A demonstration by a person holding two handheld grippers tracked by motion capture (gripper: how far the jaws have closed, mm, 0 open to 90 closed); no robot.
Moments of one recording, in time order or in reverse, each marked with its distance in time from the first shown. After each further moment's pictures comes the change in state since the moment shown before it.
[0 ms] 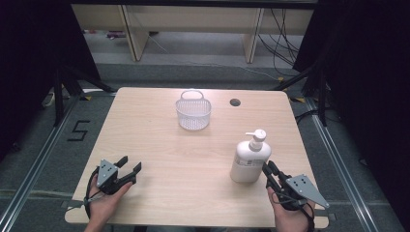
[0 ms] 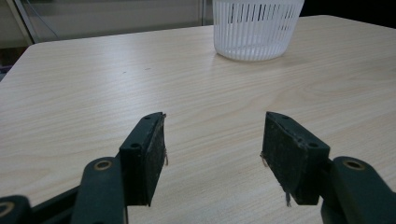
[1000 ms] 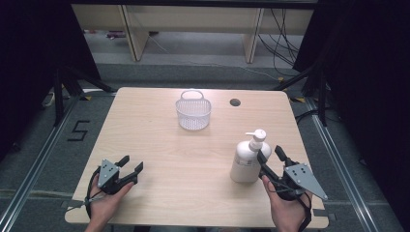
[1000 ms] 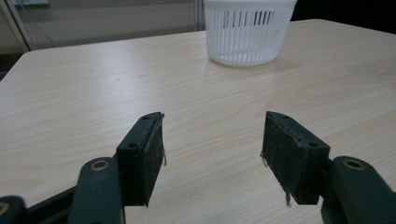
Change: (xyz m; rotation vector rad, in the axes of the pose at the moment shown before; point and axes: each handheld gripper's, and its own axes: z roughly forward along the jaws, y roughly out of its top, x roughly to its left) left arm -0.008 0.006 -0.001 -0.030 -0.023 0.013; right arm 0.012 0.032 0.013 -0.079 -0.052 -0.029
